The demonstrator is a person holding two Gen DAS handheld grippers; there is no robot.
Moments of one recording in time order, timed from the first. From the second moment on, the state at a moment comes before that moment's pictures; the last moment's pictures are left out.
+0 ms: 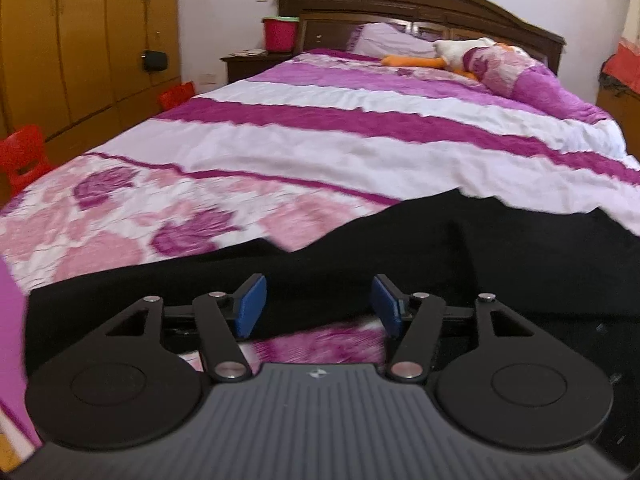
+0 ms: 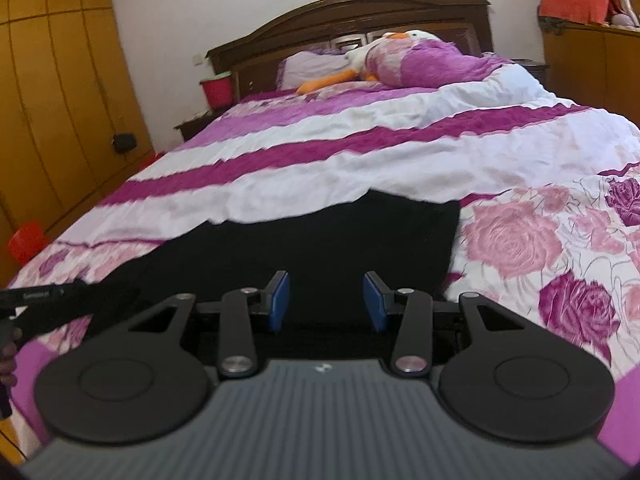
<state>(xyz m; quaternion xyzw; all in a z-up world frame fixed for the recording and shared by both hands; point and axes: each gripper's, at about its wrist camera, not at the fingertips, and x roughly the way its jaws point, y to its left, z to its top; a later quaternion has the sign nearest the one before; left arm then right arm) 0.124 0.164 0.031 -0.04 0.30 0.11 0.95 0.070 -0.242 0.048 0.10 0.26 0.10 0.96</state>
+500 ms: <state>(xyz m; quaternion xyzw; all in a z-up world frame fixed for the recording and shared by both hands) 0.089 0.248 -0.017 -0.02 0.34 0.18 0.92 0.035 -0.207 0.023 0.08 0.31 0.10 0.94</state>
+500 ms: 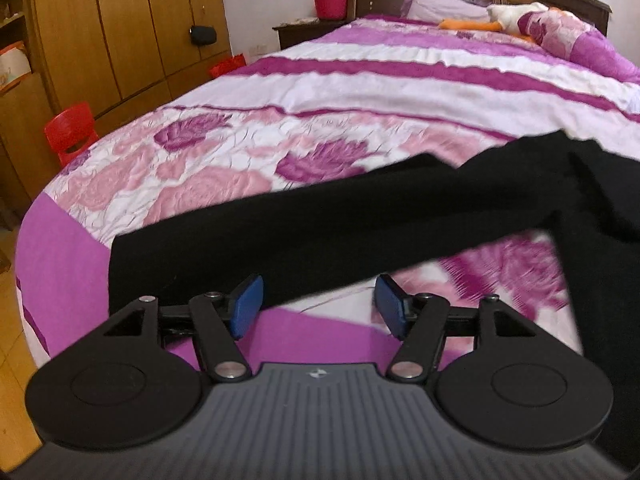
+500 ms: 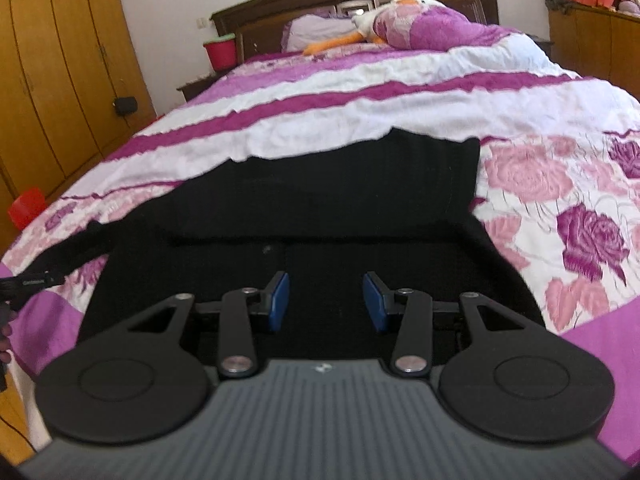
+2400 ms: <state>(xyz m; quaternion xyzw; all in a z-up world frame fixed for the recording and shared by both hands) 0.122 0.078 0.112 -0.06 0.07 -0.03 1.00 0.012 -0.254 -0.004 0.18 0.29 0.07 0.94</state>
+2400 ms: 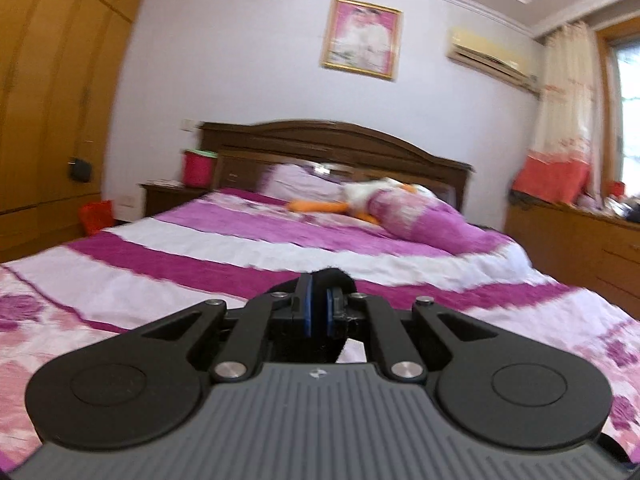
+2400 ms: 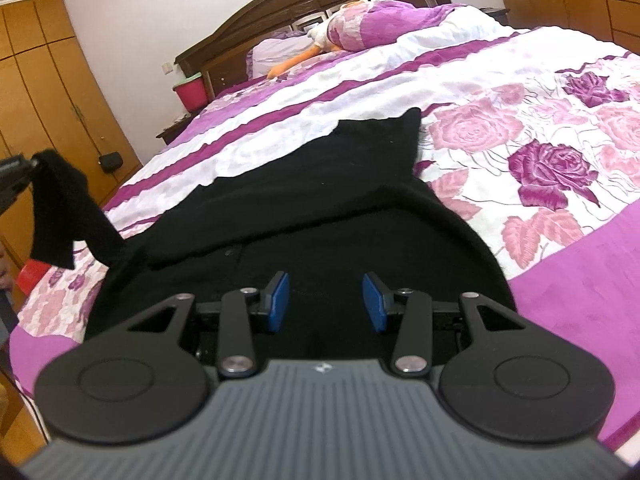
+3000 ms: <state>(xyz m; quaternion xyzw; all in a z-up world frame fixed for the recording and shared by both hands) 0.205 0.003 -0.009 -0.10 0.28 -0.11 0.95 0.011 -0.271 -0.027 0.18 0.30 0.03 0.94</state>
